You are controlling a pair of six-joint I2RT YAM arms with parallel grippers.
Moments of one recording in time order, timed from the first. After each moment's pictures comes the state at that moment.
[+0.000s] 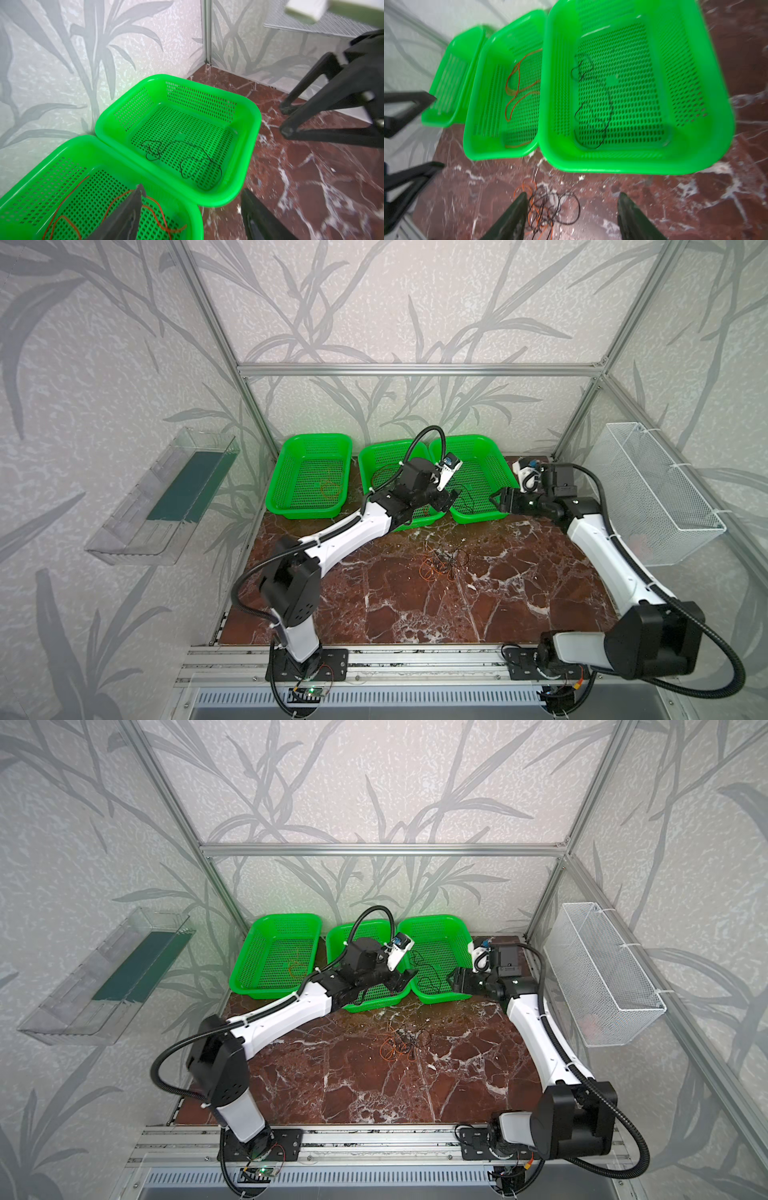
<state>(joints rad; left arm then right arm) -0.72 1.68 1.38 -0.11 0.12 0.17 0.13 1.30 1.10 -0.60 -0.38 0.21</state>
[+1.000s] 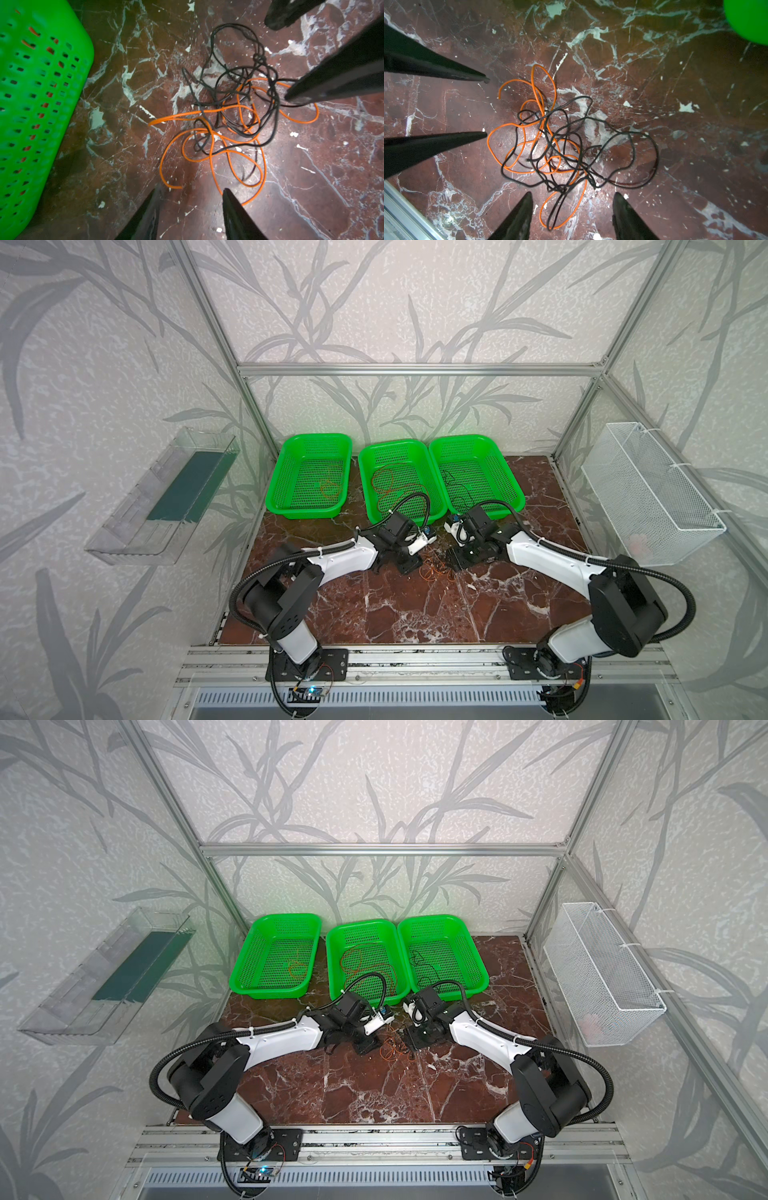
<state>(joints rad) -0.69 1.65 0.92 -0.25 0.22 0.29 0.59 1.51 0.92 -0.55 -0.19 0.18</state>
